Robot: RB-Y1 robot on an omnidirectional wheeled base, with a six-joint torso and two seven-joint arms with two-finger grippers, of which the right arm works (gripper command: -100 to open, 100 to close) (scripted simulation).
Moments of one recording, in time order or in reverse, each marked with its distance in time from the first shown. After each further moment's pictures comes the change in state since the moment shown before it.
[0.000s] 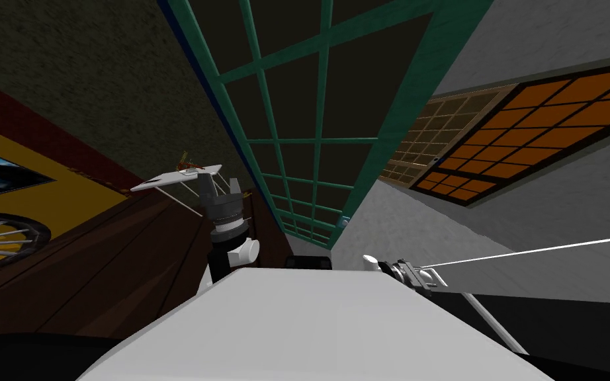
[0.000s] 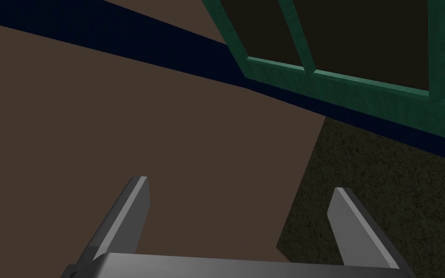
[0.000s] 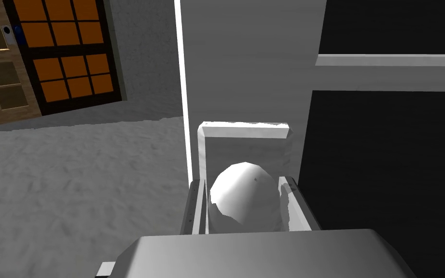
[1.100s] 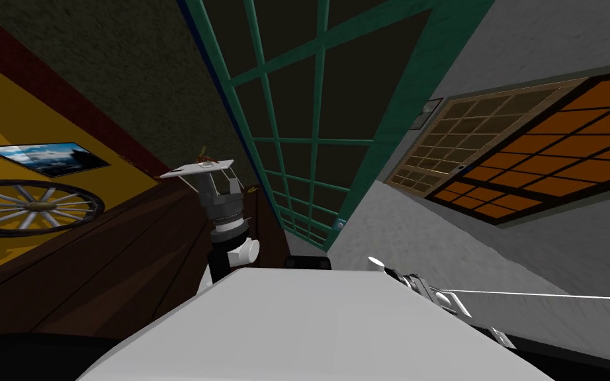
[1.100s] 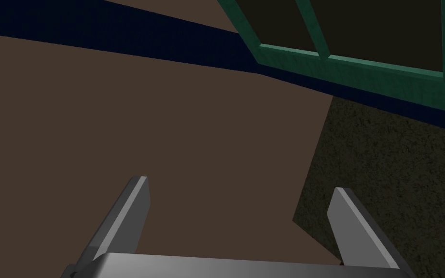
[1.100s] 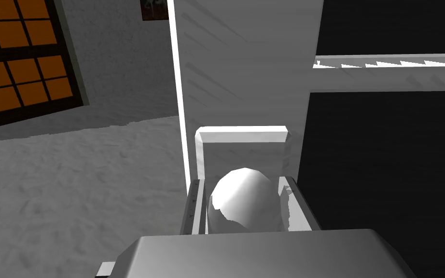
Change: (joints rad) arm -0.042 -0.006 -0.163 0.061 -0.079 -0.056 0.016
